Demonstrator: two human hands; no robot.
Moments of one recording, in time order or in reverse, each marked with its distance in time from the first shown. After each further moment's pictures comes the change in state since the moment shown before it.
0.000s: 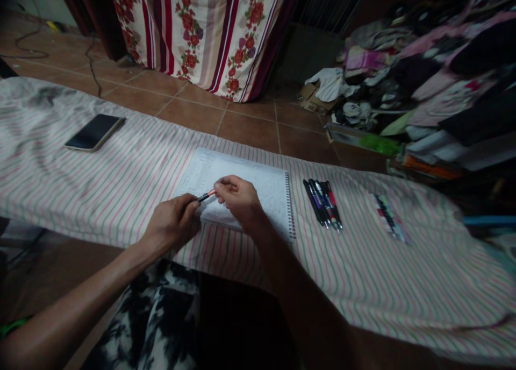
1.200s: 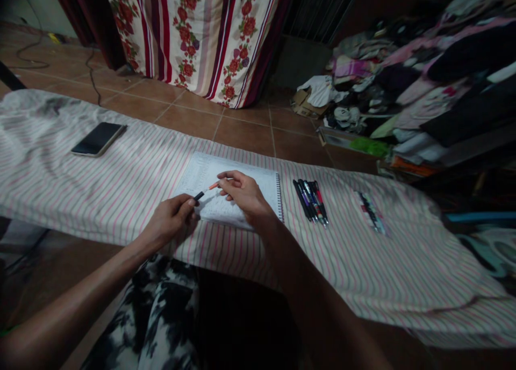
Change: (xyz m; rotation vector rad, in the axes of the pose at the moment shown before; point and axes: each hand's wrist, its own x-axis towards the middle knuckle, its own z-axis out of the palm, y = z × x) left_hand -0.004 -0.010 0.009 -0.407 0.015 -0.025; right_hand -0.004 -0.017 -0.022 0.055 -0.045 0.052
